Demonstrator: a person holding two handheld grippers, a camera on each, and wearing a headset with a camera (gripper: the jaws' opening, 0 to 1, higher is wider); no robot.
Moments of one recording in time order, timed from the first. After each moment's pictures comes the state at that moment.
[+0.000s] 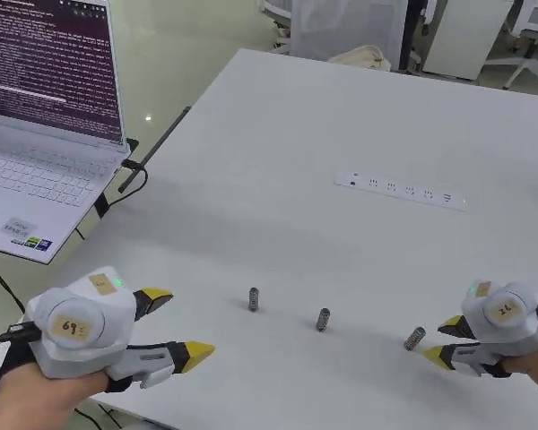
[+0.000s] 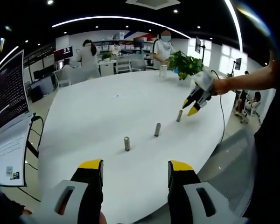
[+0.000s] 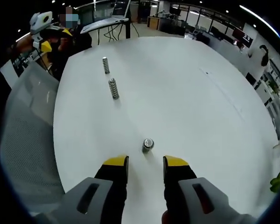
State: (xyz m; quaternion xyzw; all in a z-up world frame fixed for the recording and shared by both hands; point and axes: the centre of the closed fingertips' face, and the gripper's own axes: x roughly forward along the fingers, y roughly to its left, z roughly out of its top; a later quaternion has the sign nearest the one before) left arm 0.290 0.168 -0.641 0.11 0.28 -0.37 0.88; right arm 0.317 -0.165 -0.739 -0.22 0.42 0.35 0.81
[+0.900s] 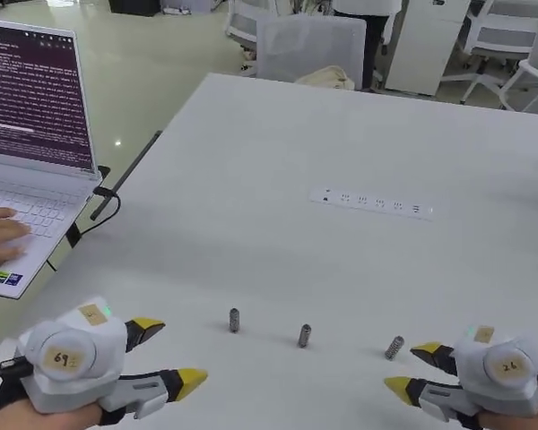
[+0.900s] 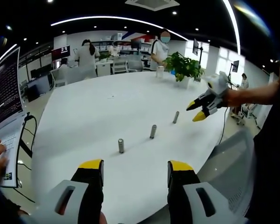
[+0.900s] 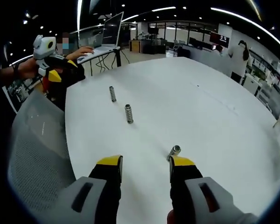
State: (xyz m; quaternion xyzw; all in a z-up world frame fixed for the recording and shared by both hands) left arm 0.291 0.154 -0.647 0.10 0.28 -0.38 0.87; right arm 0.279 -0.125 -0.710 -0.11 0.35 0.32 0.87
